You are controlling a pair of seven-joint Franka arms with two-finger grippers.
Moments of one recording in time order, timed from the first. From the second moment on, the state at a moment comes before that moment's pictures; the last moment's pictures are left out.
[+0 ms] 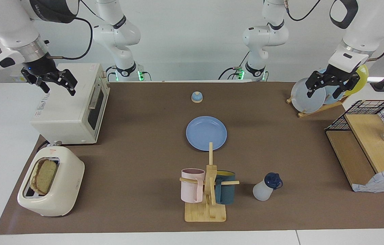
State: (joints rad) left arm -0.02 -0.04 0.00 -1.64 0.00 1.65 0.13; right arm -0.01 -0.02 -0.10 -1.59 -0.02 1.55 0.03
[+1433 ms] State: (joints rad) left arm -0.21 -0.04 -0.03 -2.07 0.00 2.39 -0.03; right arm -0.09 0.29 -0.11 -1.61 -0.02 2.39 0.02
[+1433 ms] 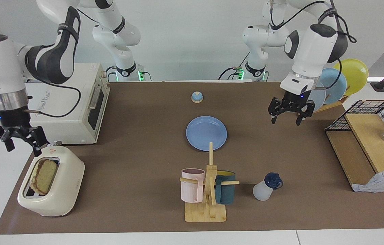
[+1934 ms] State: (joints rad) left arm -0.25 0.24 -0.03 -2.13 0.03 2.96 -0.03; right arm -0.07 0.33 -0.10 -1.59 -0.02 2.42 0.01
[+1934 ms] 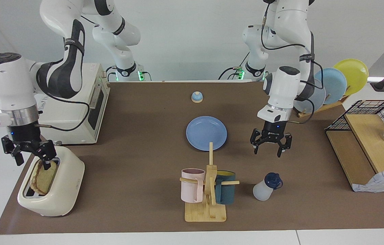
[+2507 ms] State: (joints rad) left arm -0.68 0.50 0.39 -2.03 -0.19 3.21 -0.04; right arm -0.07 0.33 -0.10 -1.62 -0.02 2.42 -0.10
